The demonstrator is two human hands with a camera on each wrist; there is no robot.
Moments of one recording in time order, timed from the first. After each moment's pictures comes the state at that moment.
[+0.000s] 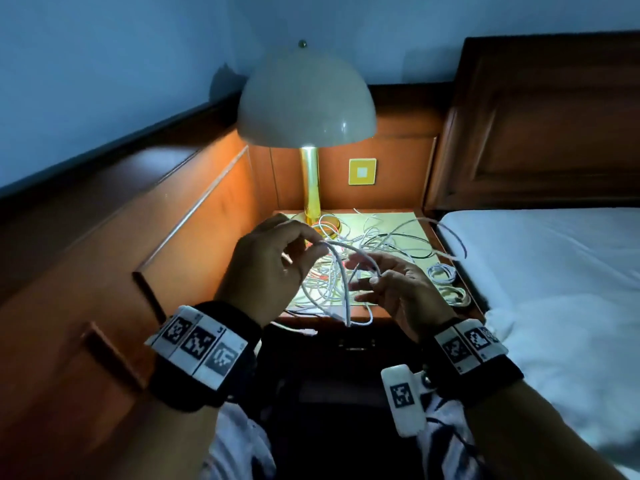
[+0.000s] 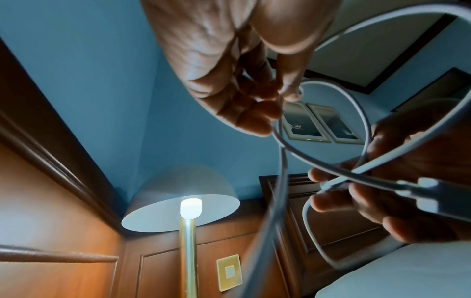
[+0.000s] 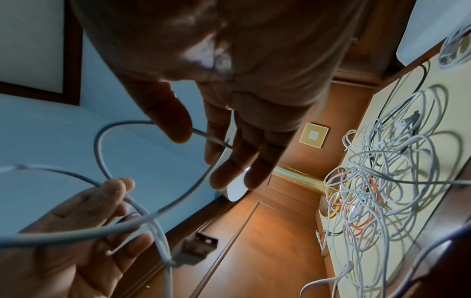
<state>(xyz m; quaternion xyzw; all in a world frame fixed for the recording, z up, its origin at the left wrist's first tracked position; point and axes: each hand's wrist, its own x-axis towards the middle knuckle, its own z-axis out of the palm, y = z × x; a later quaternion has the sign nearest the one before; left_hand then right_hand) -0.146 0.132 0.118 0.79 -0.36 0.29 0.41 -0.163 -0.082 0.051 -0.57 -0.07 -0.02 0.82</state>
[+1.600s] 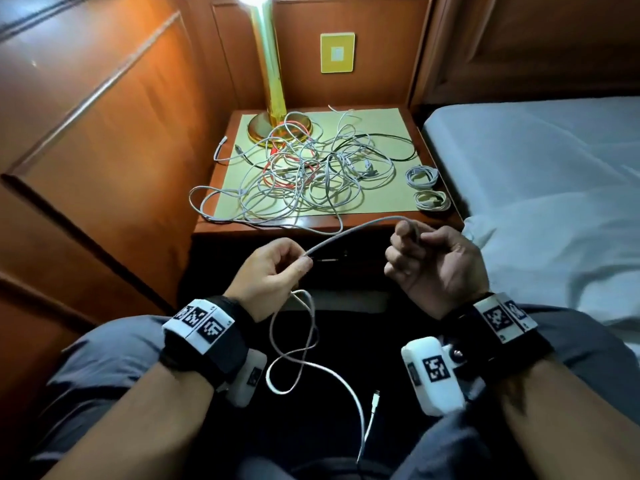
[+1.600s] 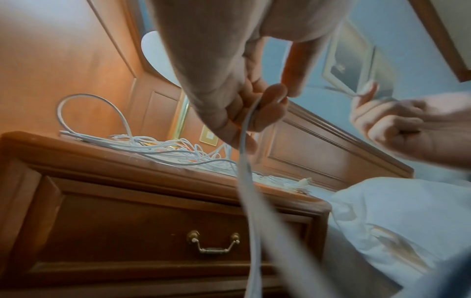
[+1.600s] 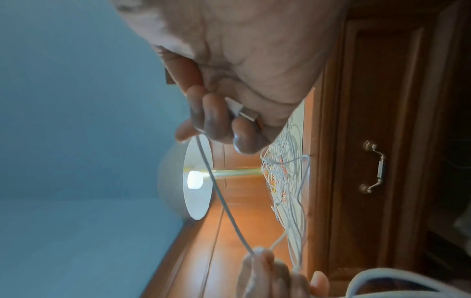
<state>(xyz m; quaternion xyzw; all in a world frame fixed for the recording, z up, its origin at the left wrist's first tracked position) -0.170 0.103 -0.043 0.81 -0.19 -0.10 0.54 -0.236 -0.140 -0.018 -0.37 0.06 0.03 0.93</state>
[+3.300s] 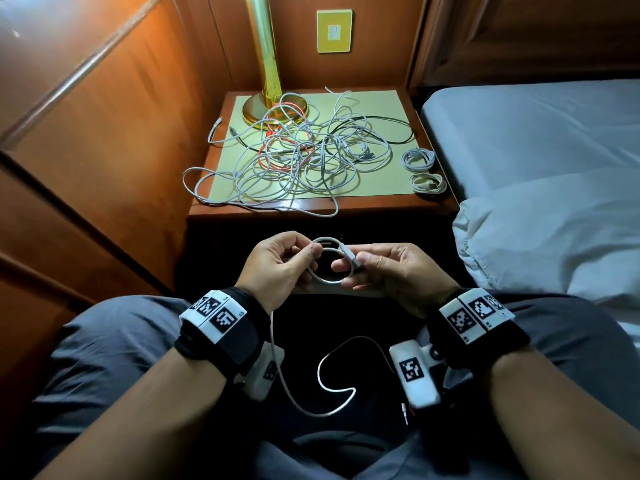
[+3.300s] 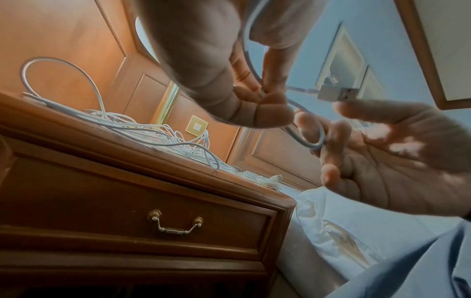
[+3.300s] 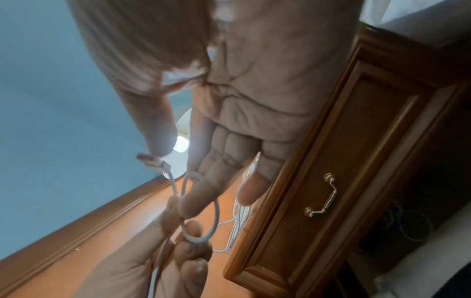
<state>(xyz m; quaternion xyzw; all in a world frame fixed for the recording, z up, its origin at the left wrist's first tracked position) -0.192 0.078 -0.052 0.73 -0.11 -0.12 0.66 -0.251 -0.128 -0.045 -0.61 0.03 0.15 0.78</state>
